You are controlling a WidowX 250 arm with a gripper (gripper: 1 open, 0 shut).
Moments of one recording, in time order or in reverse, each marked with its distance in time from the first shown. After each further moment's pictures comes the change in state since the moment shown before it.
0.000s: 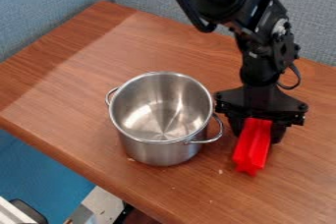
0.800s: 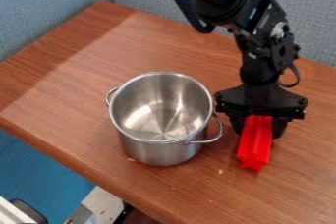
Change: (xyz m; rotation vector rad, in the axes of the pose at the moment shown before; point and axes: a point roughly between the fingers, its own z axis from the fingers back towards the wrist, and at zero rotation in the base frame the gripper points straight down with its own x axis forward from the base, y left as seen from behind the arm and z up) arm 0.006 0.000 -0.001 -0.004 -0.049 0.068
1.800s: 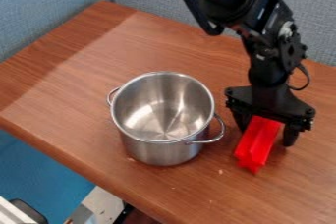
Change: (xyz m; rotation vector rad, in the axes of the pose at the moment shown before) arm -0.001 -0.010 -0.004 -0.041 0.020 -0.234
